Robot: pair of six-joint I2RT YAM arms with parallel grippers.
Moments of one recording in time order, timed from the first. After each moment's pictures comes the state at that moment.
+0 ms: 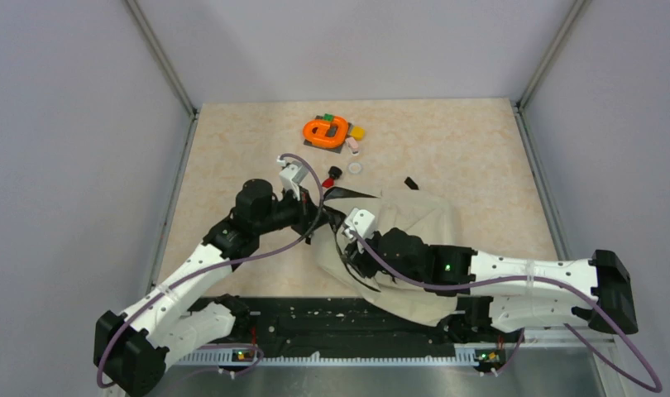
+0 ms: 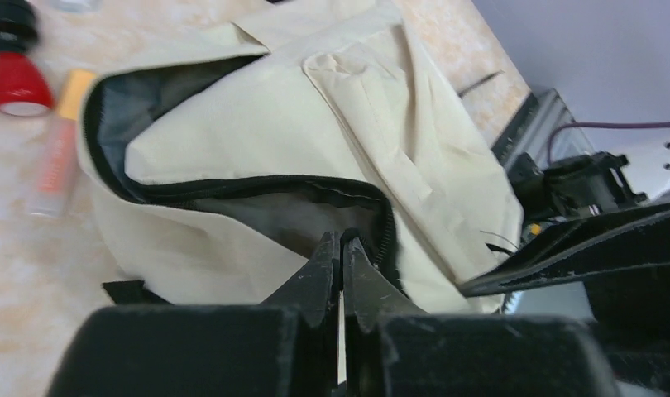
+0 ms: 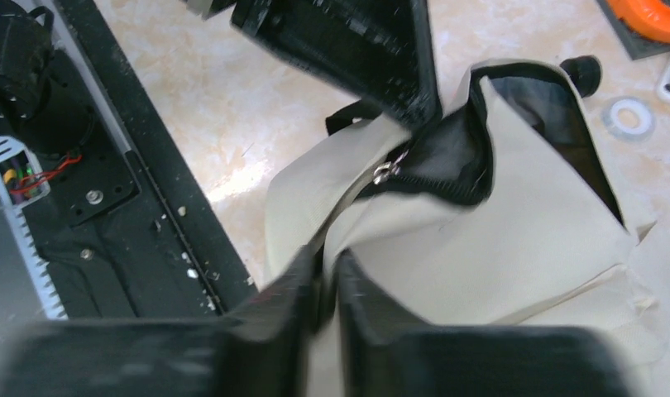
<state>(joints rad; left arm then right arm) -0.56 0.95 0.70 -0.12 0.47 -0.43 1.31 1.09 0.79 -0.11 0.29 0.12</state>
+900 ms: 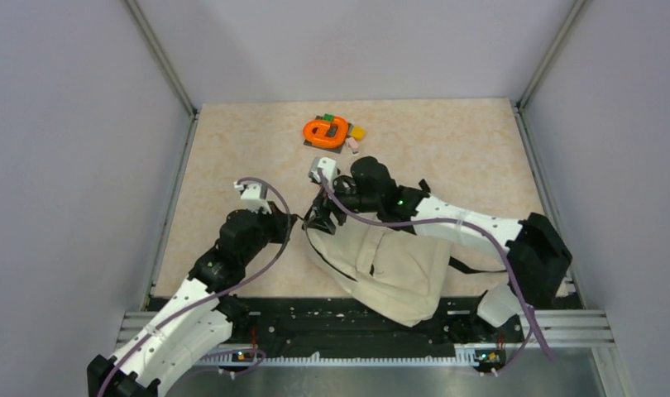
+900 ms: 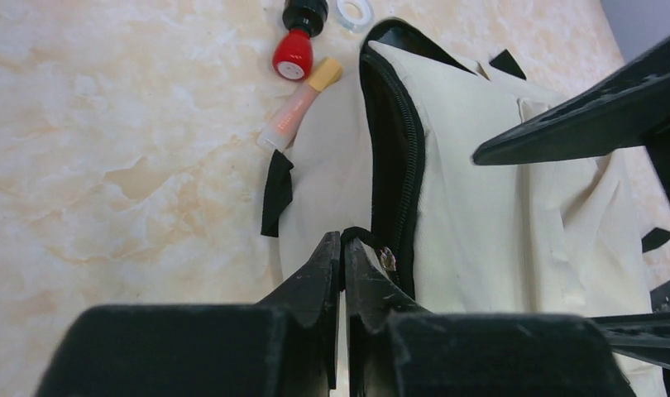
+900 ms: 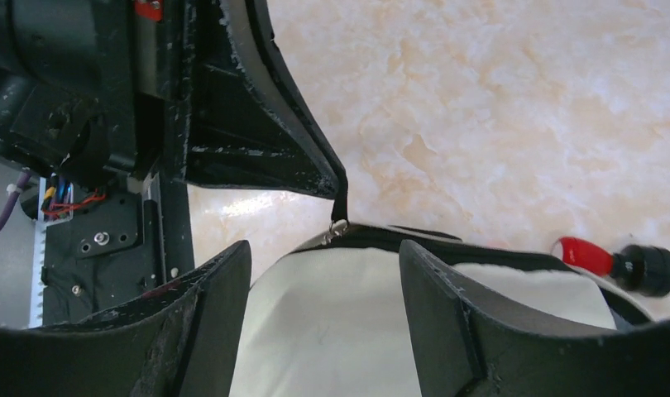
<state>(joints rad) -0.52 0.65 0.47 -0.16 -0.04 -0.50 0.92 1.52 1.11 0.05 -0.40 -0.07</state>
